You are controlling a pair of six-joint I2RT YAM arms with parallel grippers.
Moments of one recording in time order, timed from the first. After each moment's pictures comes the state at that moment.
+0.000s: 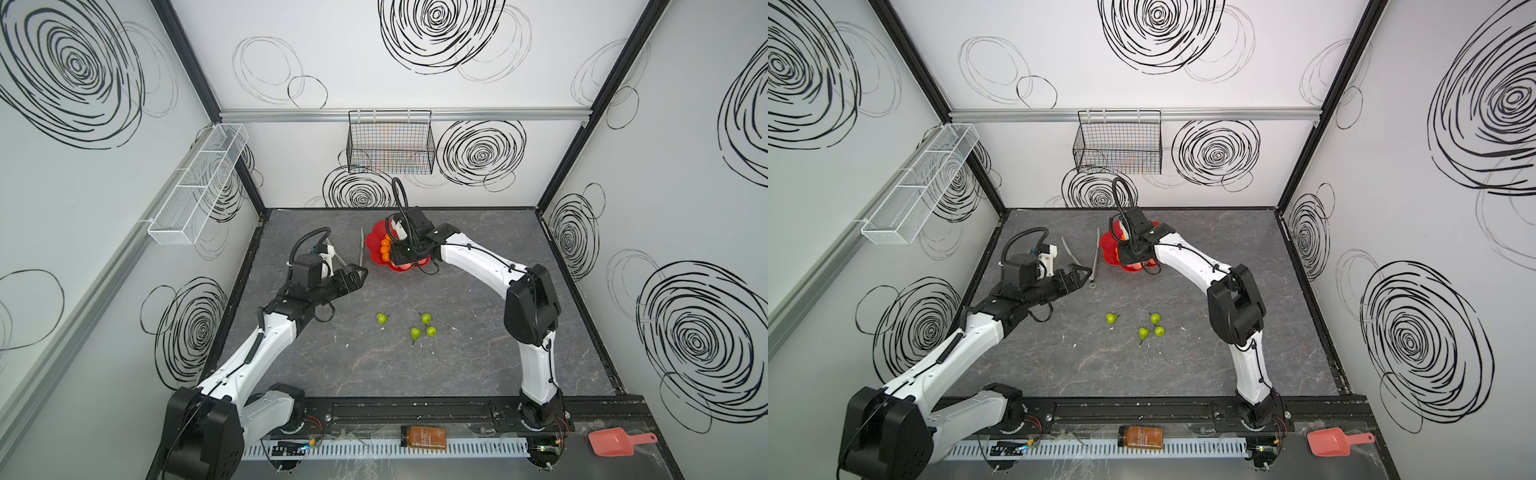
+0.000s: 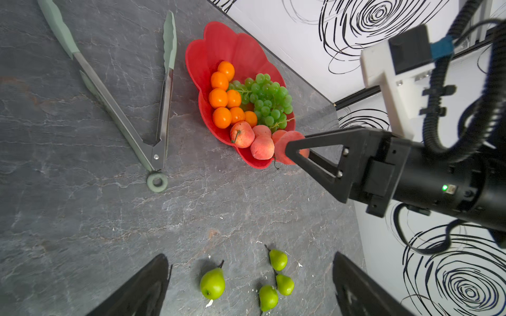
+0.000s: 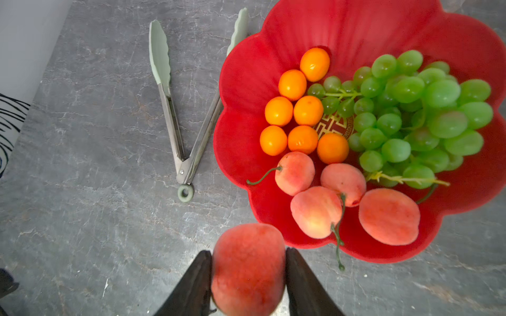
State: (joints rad) left arm -0.21 1.14 0.73 -0.17 0.39 -0.67; right arm 0.64 2.08 1.84 -0.71 -0.08 0.33
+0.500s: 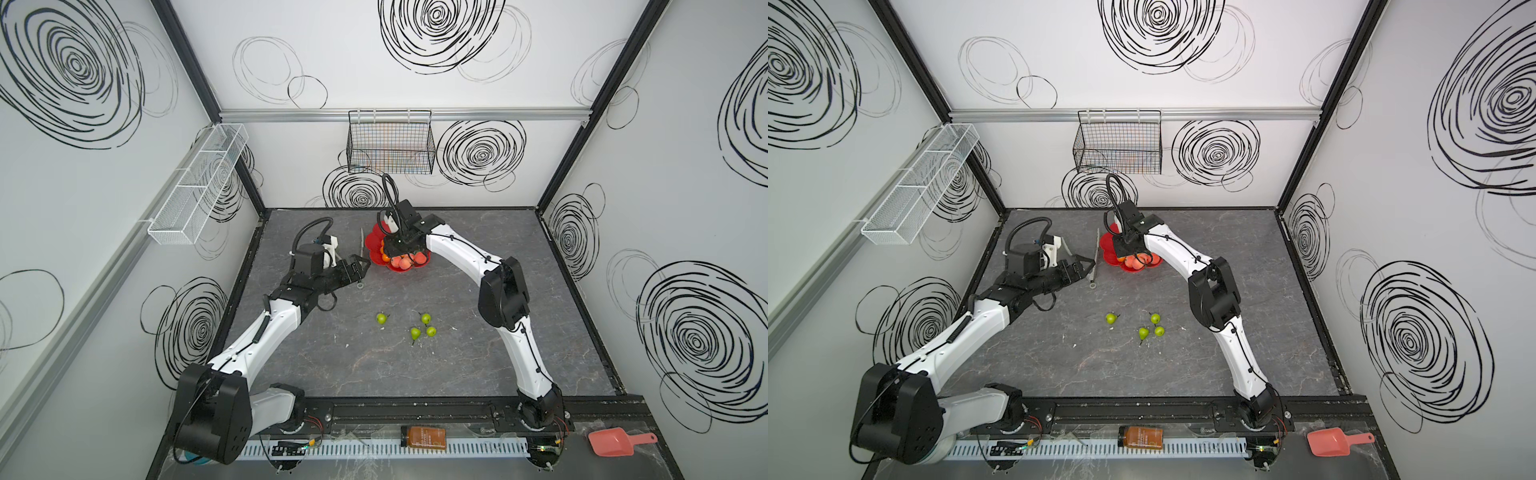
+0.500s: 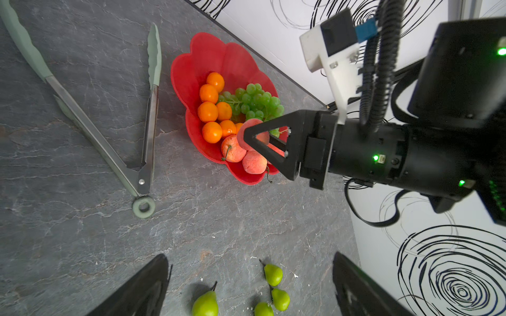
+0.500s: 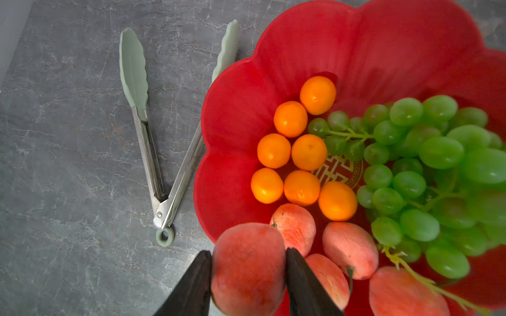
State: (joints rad) left arm -0.19 1.23 0.79 -0.13 0.43 -0.65; right arm 0.62 2.33 2.16 -0.80 -0.10 0.28
